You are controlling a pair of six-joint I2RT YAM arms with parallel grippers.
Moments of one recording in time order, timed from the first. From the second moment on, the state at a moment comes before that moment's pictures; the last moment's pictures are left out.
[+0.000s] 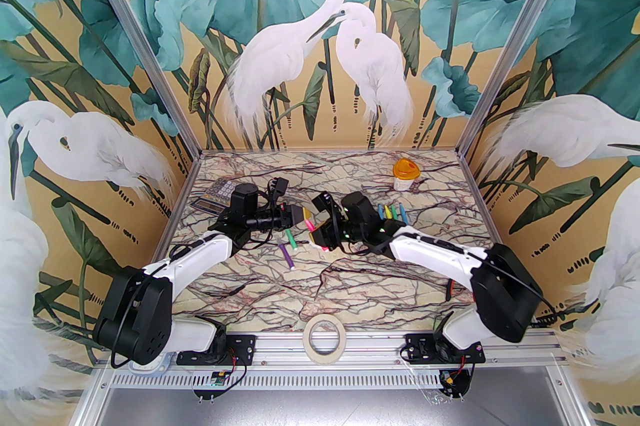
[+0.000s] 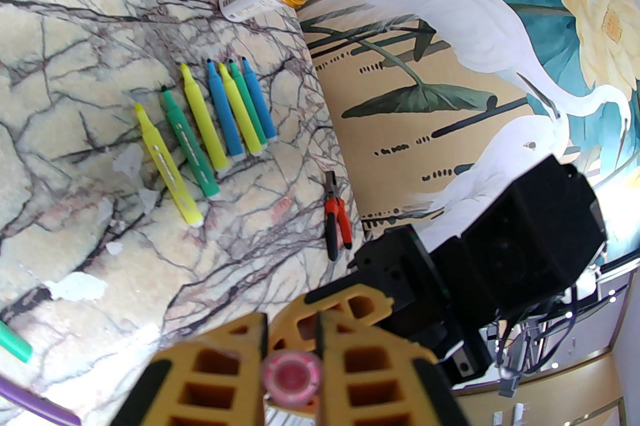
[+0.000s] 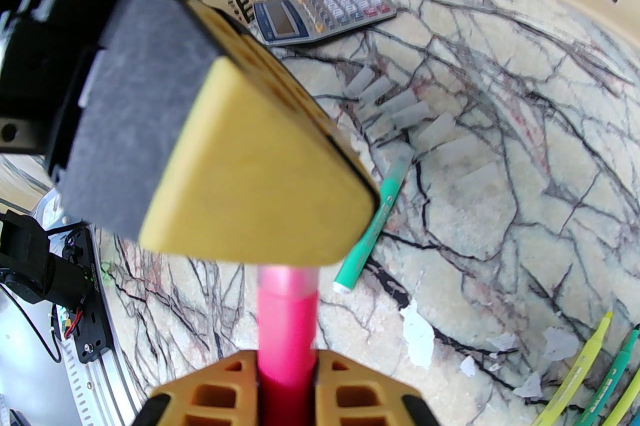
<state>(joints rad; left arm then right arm) -0.33 1.38 0.78 0.14 0.86 -0.75 0.76 1.50 0.91 0.00 -0.44 0.18</state>
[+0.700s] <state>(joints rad) -0.28 1.41 0.87 0.17 0.77 -0.81 0.71 1.41 0.71 0.01 -0.47 0.17</state>
